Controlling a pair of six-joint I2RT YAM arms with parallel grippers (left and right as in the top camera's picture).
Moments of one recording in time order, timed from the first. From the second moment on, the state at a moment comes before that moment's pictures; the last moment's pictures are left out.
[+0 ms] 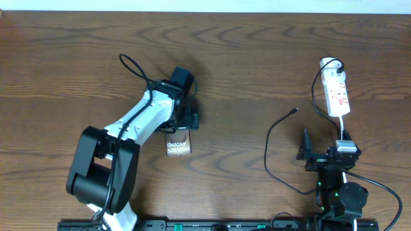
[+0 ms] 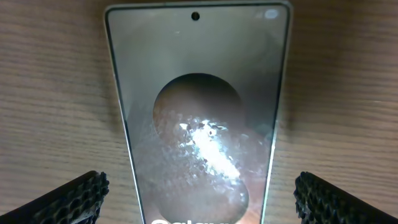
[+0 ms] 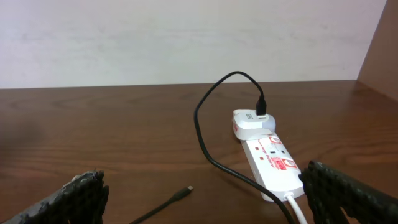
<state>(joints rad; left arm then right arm) -0.39 1.84 1.18 -0.85 -0.01 -0.46 -0.14 0.01 0.01 -0.06 -0.12 -0.01</state>
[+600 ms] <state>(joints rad) -0.39 1.91 1.18 -0.83 0.00 -0.45 -0.14 0.01 0.01 -0.06 -0.12 -0.01</state>
